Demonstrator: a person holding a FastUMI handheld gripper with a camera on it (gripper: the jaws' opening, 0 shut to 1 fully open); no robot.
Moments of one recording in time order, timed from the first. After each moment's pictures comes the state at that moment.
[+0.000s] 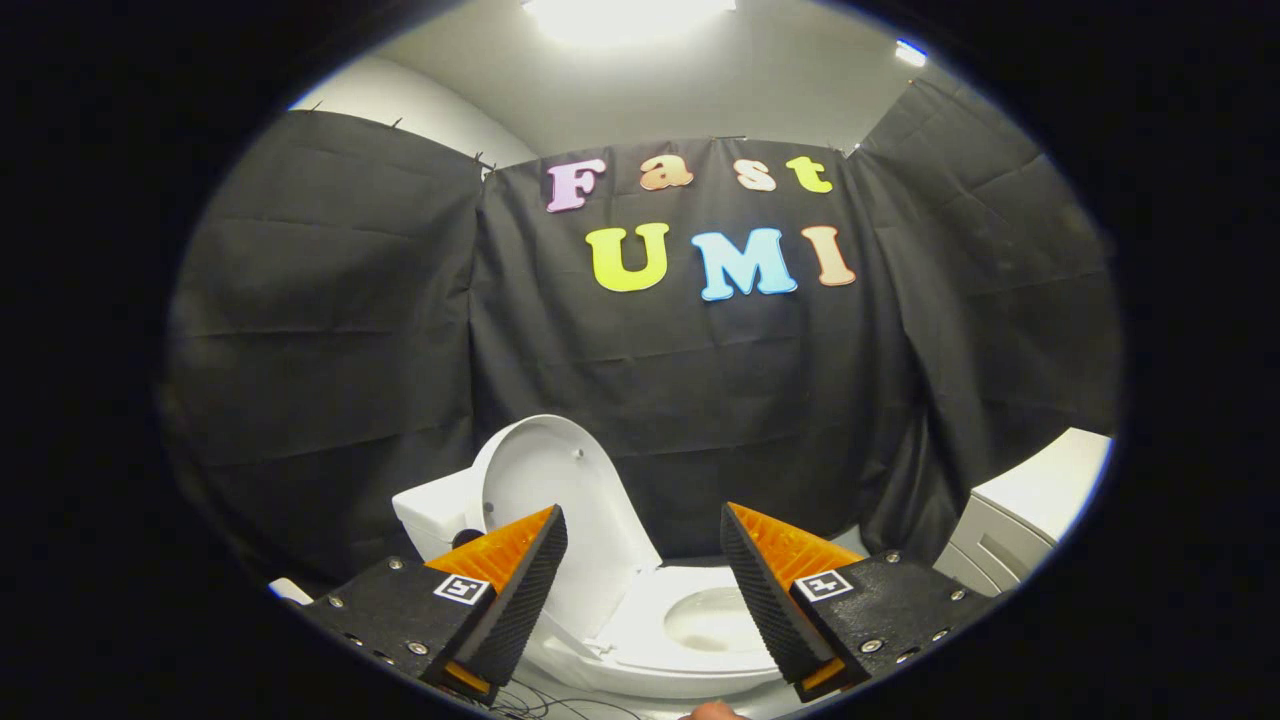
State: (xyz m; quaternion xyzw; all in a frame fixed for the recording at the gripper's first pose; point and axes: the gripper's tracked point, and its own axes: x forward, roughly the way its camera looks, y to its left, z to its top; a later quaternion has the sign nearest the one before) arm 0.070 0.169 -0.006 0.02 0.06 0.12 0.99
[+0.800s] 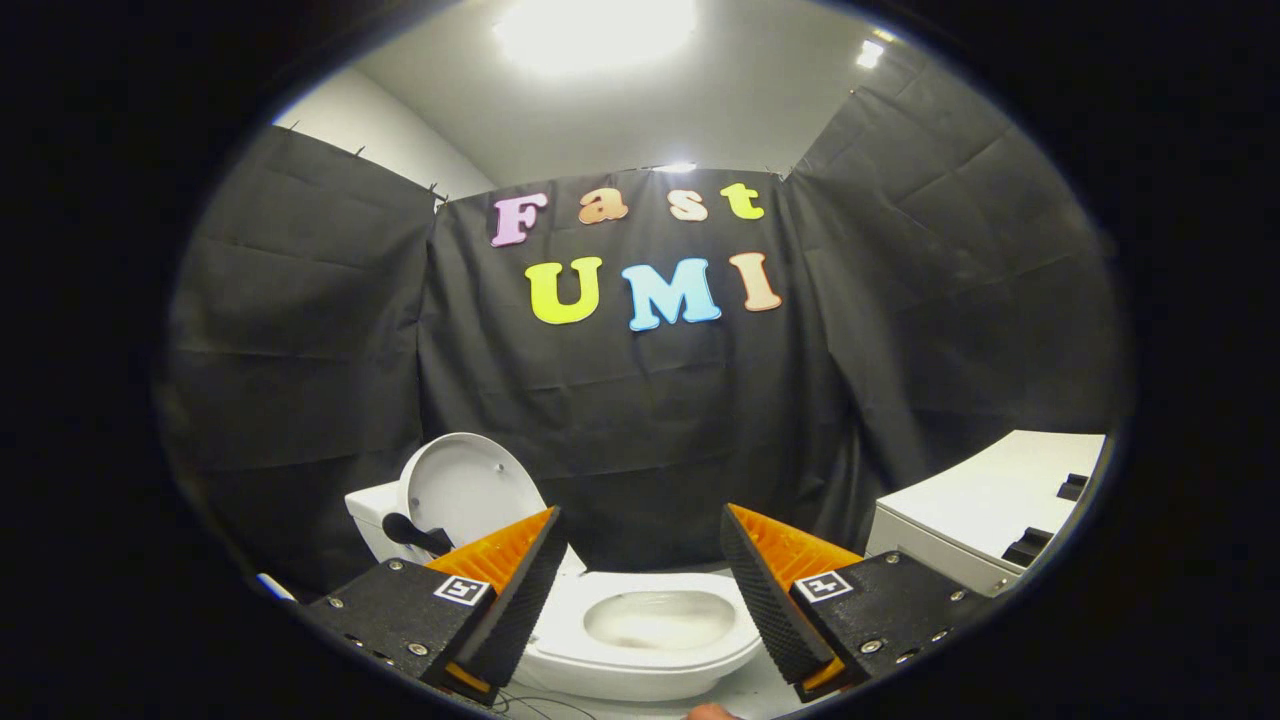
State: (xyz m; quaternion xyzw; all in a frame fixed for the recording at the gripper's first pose) arm 0.024 0.043 -0.009 0.03 0.03 0.06 1.00
